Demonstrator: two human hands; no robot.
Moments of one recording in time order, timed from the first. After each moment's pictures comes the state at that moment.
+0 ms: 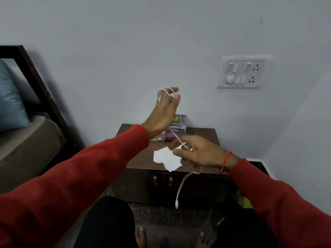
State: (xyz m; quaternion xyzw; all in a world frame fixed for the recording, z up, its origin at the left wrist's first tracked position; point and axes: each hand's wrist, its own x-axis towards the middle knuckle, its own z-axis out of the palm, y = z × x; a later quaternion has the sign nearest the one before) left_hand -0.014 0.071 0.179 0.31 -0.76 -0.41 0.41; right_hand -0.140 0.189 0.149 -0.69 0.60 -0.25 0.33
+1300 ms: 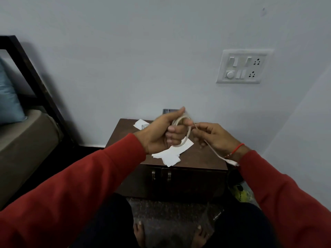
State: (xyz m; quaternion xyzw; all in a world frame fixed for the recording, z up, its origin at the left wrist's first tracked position) left_hand -0.001 0.099 0.157 0.15 -0.47 -0.86 0.12; right_hand -0.189 0.178 0.119 -0.56 0.56 -0.47 0.39
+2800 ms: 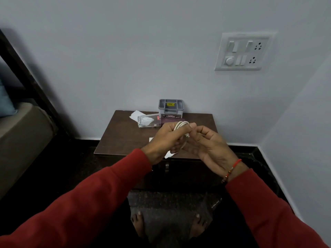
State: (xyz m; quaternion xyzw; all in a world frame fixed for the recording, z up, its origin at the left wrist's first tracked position) left_hand -0.019 0.137 0.106 0.26 -0.65 -0.66 0.27; right_hand -0.158 0.210 0.084 -0.33 0.43 -0.63 0.56
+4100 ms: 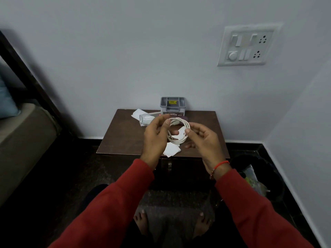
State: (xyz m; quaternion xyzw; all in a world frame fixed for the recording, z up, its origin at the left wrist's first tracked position) left_hand -0.013 0.117 0.067 0.39 -0.57 -0.55 0.47; right_hand -0.148 0.179 0.051 -0.35 0.57 -0.65 0.36
